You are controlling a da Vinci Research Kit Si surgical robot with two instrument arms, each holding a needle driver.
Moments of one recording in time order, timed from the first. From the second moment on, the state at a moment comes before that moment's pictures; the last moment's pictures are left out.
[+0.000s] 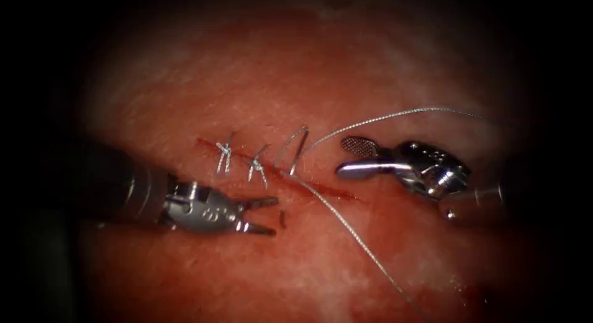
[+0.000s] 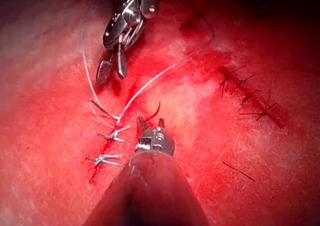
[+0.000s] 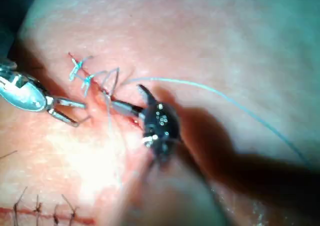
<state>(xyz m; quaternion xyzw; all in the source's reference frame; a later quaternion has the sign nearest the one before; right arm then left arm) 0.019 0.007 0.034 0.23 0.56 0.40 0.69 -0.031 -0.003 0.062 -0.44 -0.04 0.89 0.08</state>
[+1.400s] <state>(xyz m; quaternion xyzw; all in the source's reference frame) 0.019 0.006 0.034 0.22 0.56 0.40 0.69 -0.034 -0.005 0.056 -0.48 -0.37 0.74 0.29</state>
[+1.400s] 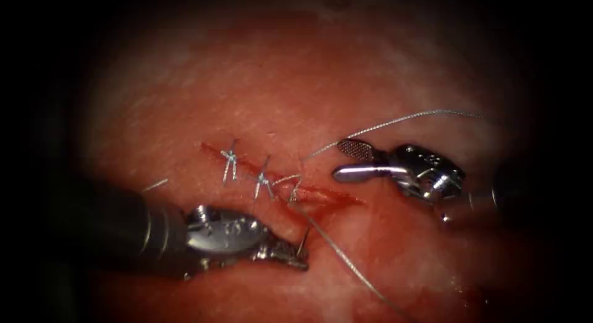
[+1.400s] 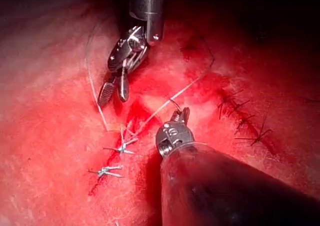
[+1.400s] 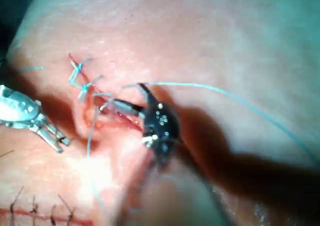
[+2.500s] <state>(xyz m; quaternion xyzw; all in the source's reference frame) 0.024 0.002 0.026 0.19 0.57 0.14 0.78 -0.030 -0.003 0.043 -0.55 -0.28 0.77 0.18</state>
